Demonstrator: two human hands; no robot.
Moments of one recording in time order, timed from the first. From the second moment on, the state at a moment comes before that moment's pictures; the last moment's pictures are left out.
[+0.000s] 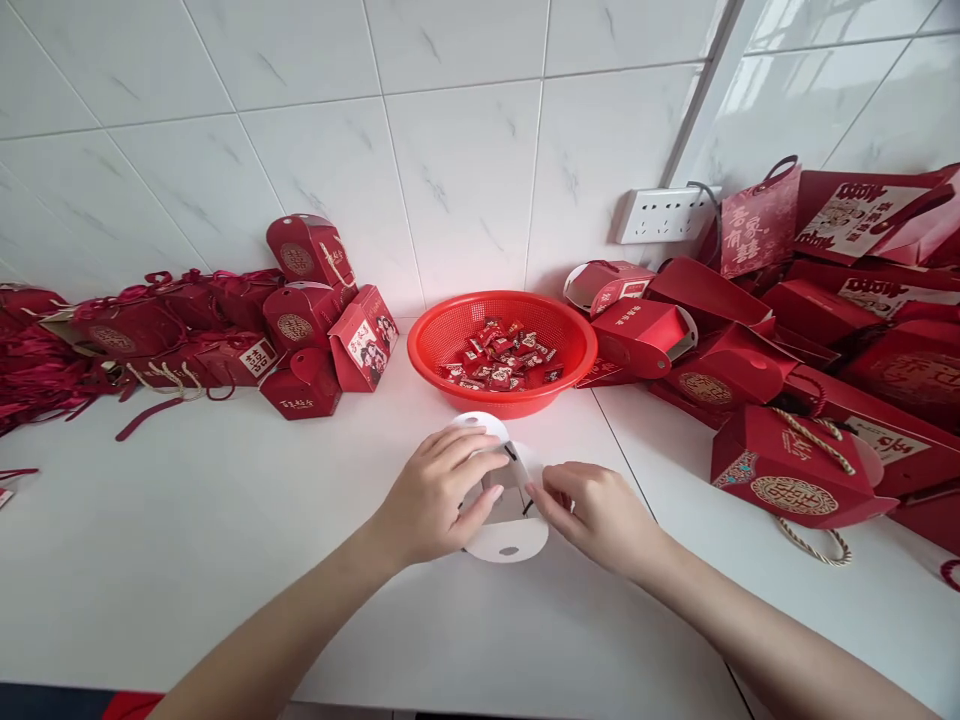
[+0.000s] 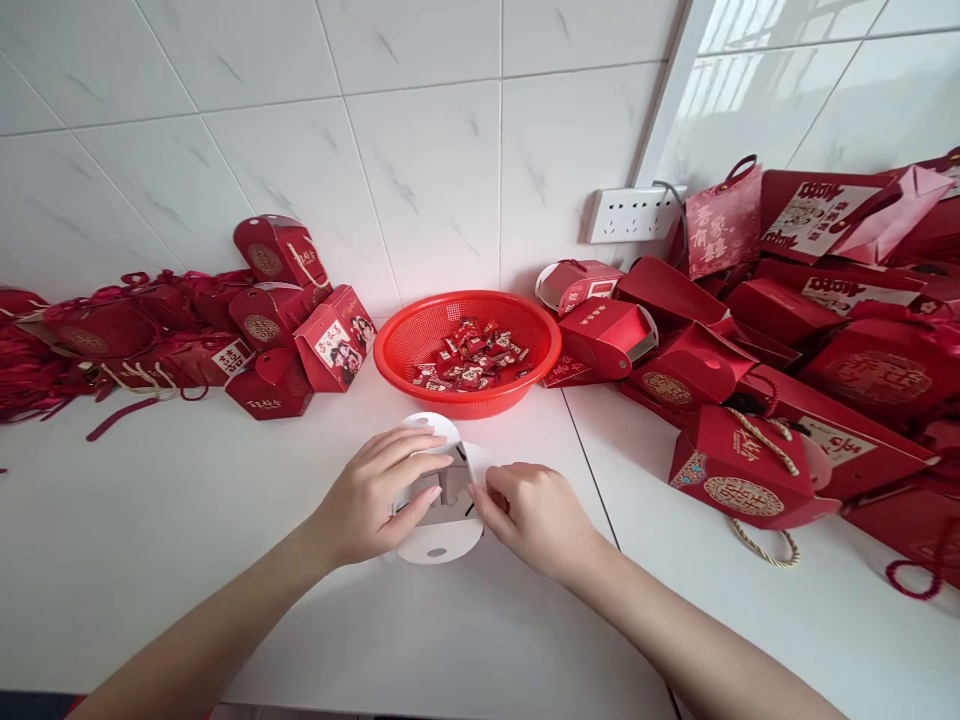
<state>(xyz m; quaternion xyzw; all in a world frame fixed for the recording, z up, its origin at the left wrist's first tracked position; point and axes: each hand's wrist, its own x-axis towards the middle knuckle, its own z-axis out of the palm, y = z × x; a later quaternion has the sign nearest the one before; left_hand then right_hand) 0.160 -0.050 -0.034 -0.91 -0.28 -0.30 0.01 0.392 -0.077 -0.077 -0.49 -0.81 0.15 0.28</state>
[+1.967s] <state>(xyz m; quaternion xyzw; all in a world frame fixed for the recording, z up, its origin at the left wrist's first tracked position) 0.136 -0.014 -0.118 -0.69 -0.38 -0.47 -0.39 0.399 0.059 0.005 -0.29 -0.69 0.47 0.46</state>
